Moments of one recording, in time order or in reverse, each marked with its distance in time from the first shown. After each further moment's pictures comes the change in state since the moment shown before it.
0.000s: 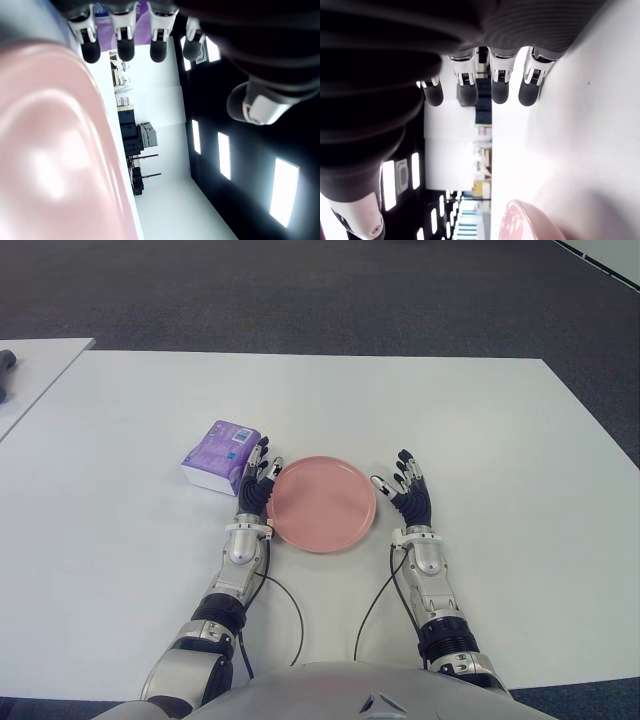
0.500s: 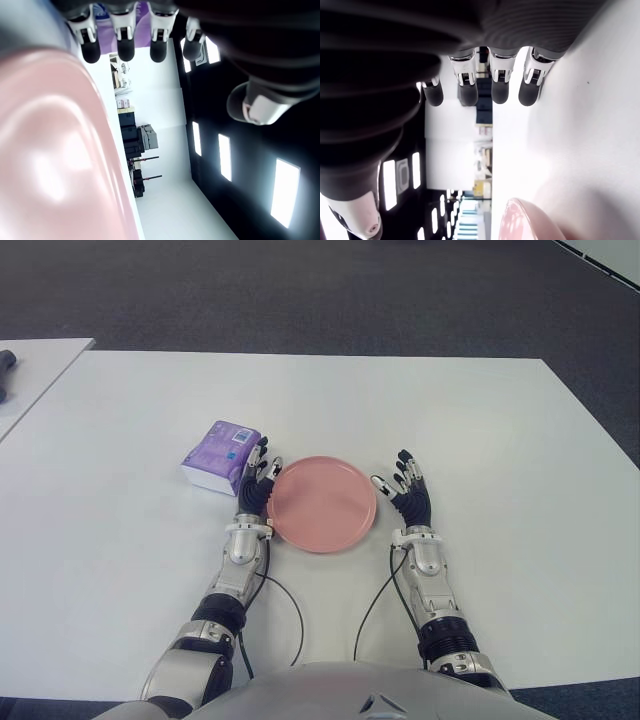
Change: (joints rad) left arm 0.000 0.000 0.000 -0.001 0.008 0.002 0.008; right arm -0.001 -0.001 0.001 0.005 -0.002 -0.006 0.000
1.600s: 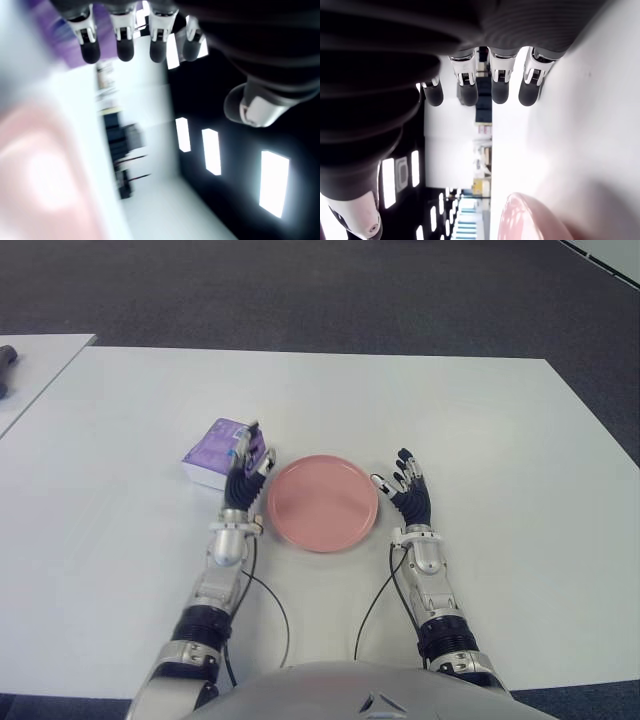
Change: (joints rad) left arm 0.106 0.082 0.015 -0.448 0.080 0.070 -0.018; right arm -0.004 0.001 0.002 -0.016 -0.001 0.006 -0.003
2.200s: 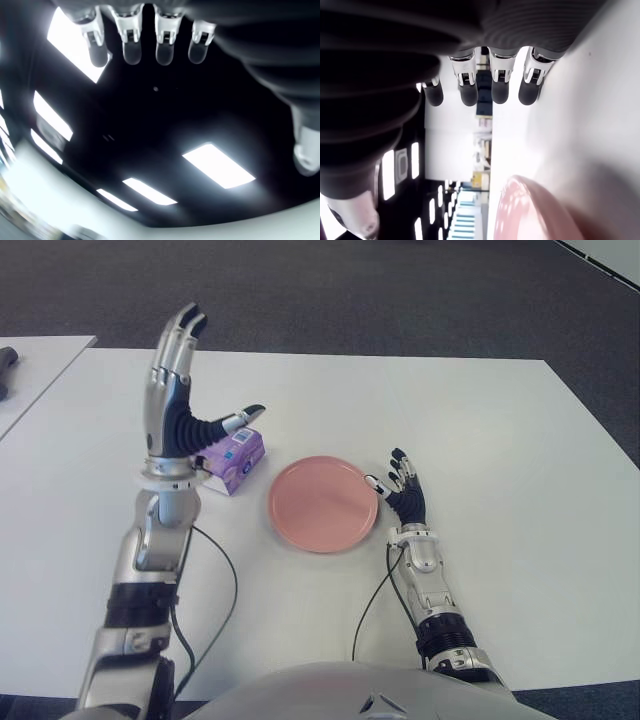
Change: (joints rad) left arm -0.112 0.214 0.141 -0.361 0.506 0.188 0.251; right arm -0.021 -0.004 0.029 0.044 -0.027 -0.009 0.000
